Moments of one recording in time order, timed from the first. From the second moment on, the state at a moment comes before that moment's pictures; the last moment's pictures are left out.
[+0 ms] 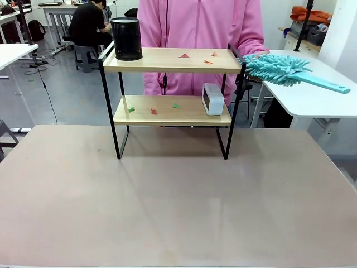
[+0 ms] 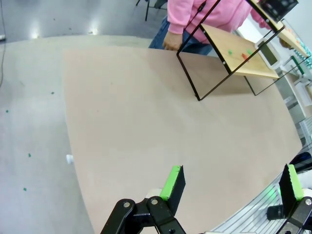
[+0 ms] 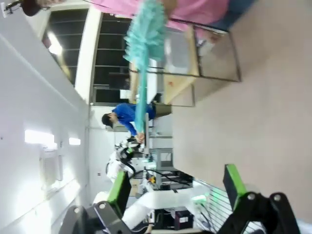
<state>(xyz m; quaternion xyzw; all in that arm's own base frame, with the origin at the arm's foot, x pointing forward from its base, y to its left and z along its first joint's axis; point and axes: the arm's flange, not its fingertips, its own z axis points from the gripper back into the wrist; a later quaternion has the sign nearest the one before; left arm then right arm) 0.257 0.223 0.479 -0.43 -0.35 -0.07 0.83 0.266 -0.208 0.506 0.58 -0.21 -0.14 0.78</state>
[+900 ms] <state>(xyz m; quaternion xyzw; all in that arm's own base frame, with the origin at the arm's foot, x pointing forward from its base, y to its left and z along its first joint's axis) 0.257 0.222 0.479 -0.44 -0.35 -0.07 0.83 0.445 -0.088 0.507 0.61 -0.06 -0.11 0.79</state>
